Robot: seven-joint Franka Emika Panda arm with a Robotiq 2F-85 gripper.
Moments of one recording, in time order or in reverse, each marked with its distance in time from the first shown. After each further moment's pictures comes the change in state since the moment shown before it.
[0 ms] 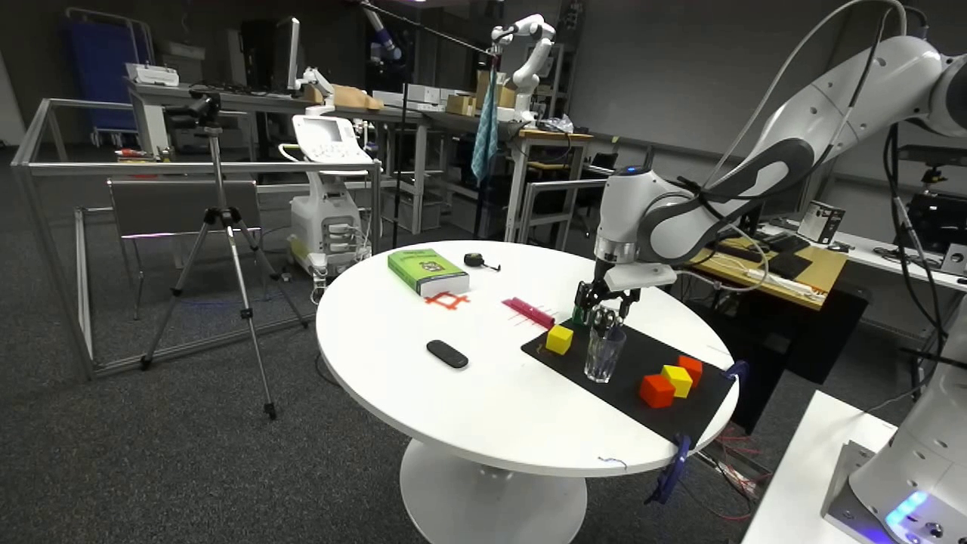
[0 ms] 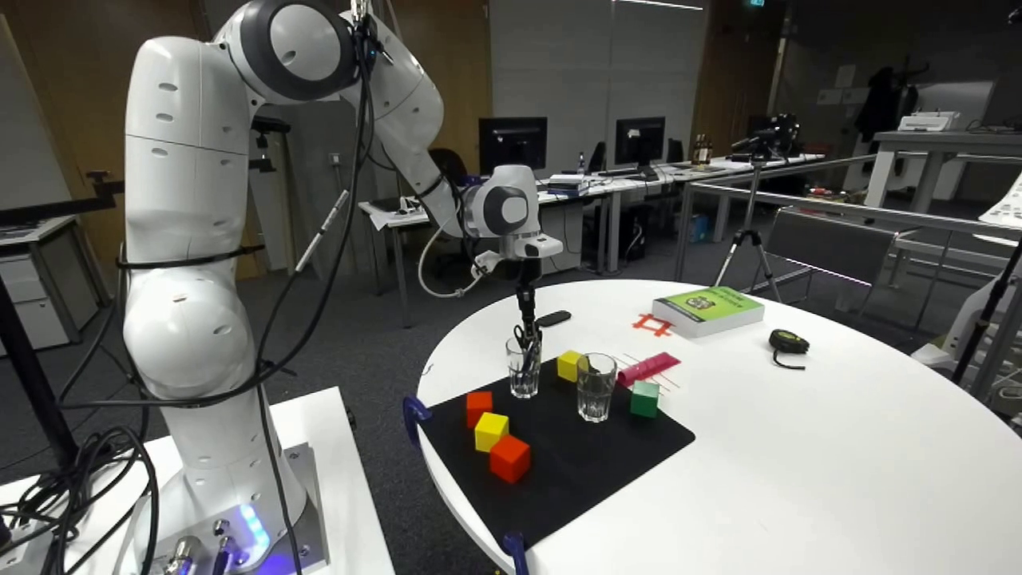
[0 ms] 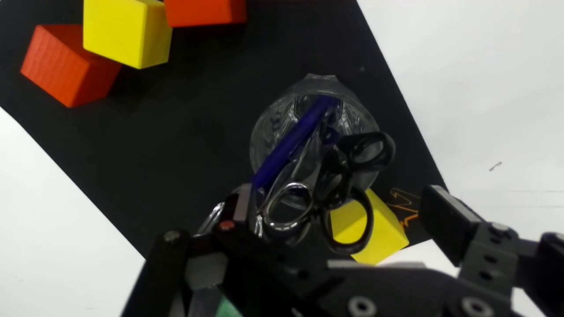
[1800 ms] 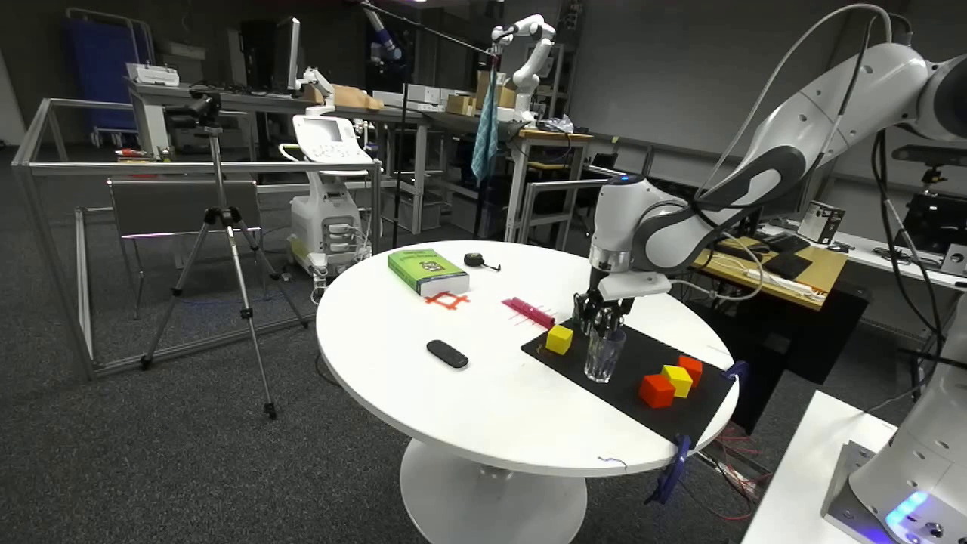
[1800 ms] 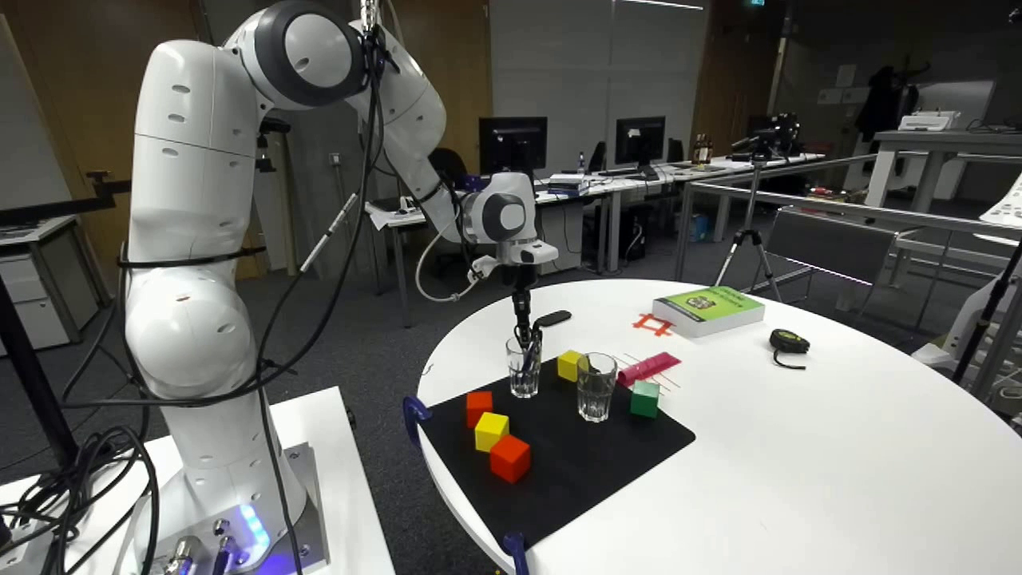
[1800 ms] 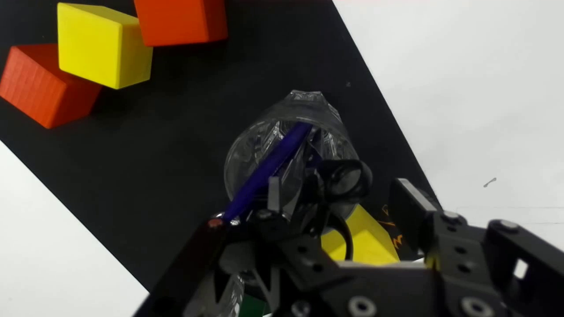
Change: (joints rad) arm 0.028 0.038 -0.005 0.010 0.007 0.013 0.038
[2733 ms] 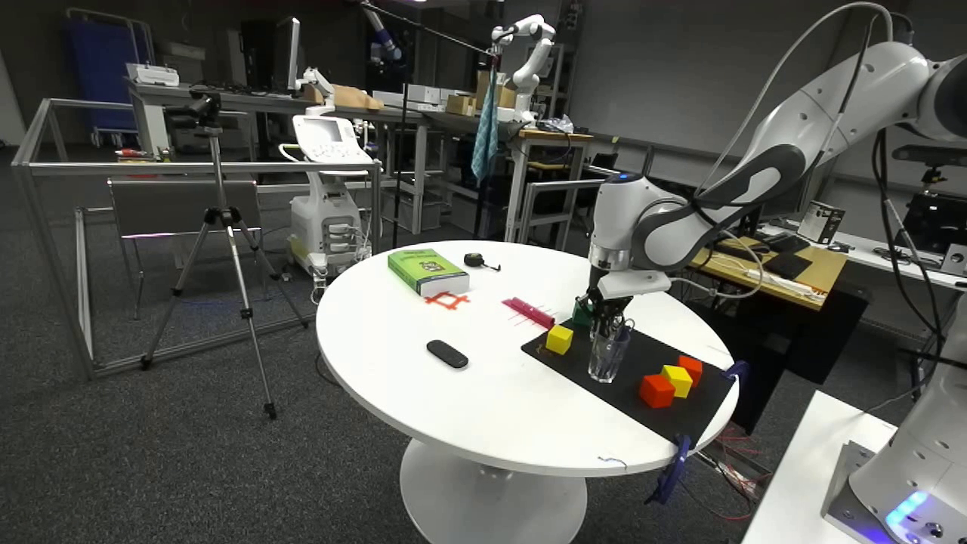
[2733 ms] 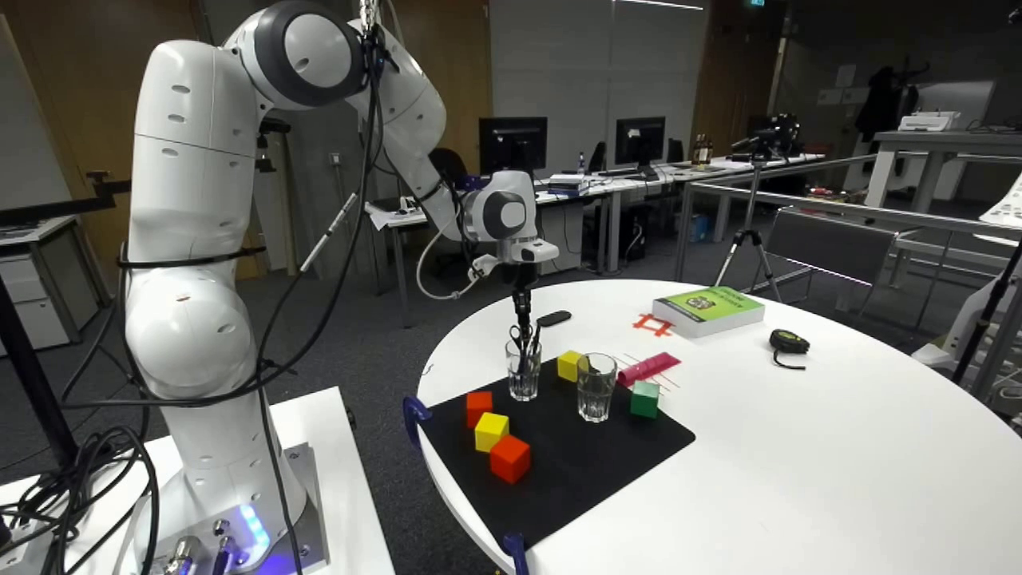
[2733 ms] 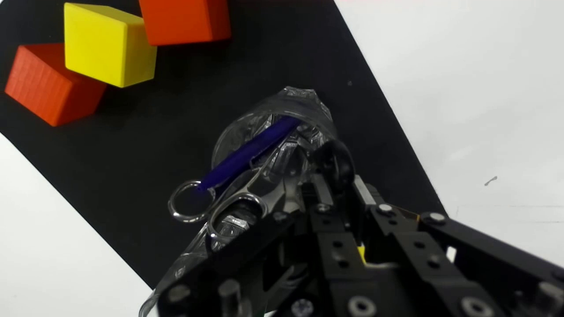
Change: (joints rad) arm 0.001 -0.002 0.000 0.010 0.000 -0.020 -0.001
